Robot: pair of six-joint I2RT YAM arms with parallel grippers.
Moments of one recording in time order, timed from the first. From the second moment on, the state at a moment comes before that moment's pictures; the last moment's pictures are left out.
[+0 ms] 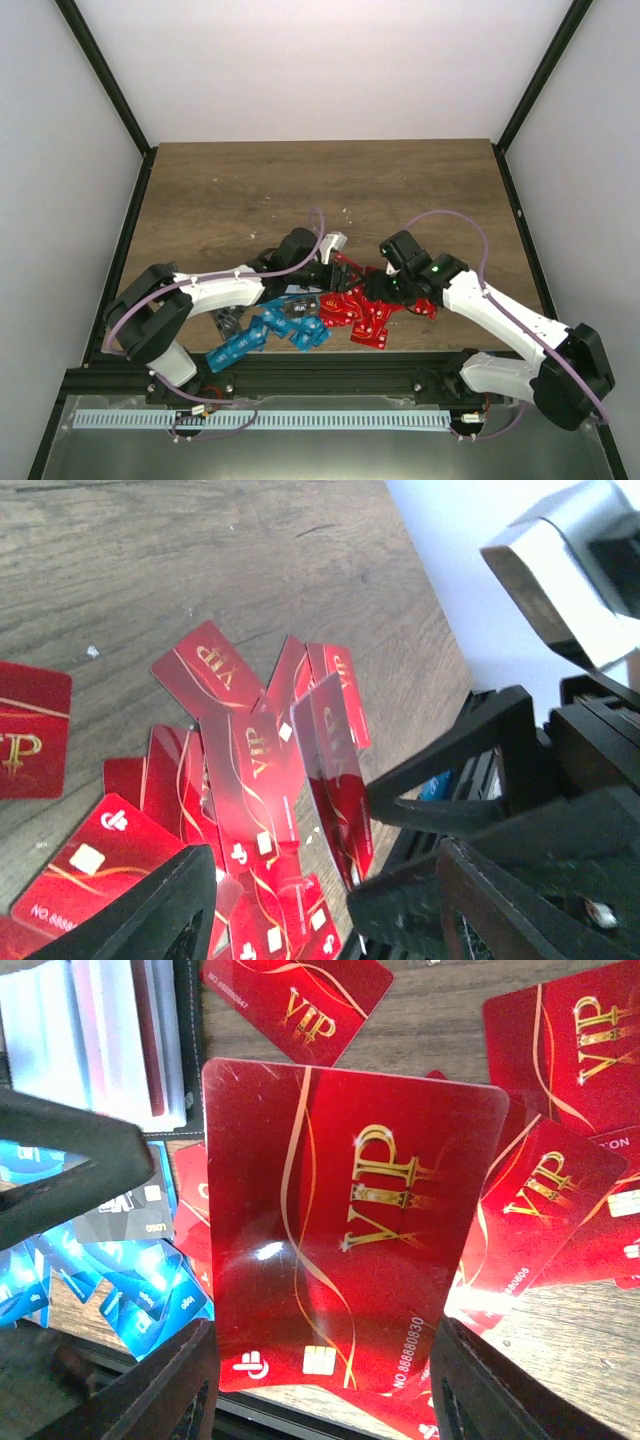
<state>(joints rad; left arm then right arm) -0.86 1.59 0.80 0.25 0.48 -0.71 0.66 1.15 0.79 -0.75 -0.16 0.70</state>
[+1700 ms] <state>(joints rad) -0.71 1.36 0.63 0.64 0.67 -0.96 0.51 0.96 0.62 -0.09 -0.76 0.69</state>
